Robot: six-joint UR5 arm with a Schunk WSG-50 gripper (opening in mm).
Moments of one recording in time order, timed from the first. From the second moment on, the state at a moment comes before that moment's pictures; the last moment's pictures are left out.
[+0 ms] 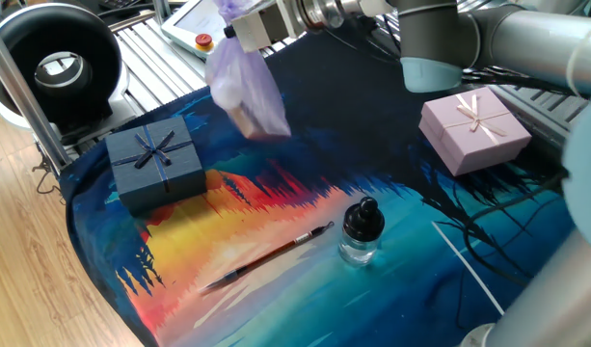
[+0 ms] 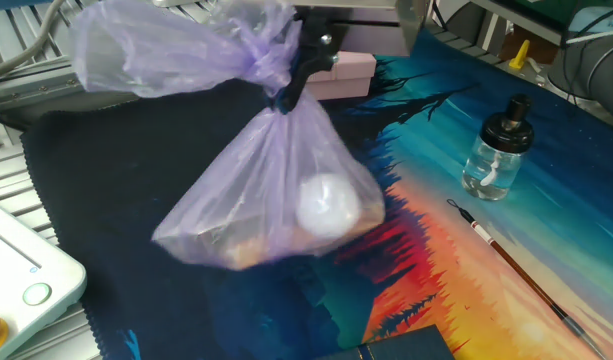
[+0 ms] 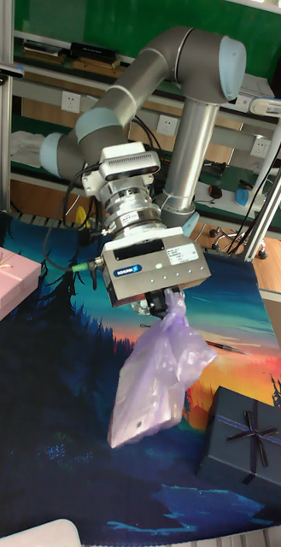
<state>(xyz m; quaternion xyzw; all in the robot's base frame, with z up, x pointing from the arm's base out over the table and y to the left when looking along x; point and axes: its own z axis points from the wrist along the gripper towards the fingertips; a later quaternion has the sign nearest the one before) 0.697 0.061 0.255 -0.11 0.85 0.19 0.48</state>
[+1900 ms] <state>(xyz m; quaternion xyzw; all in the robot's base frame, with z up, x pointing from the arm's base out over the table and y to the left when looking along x) 0.674 0.068 0.249 -0.11 0.88 0.14 0.45</state>
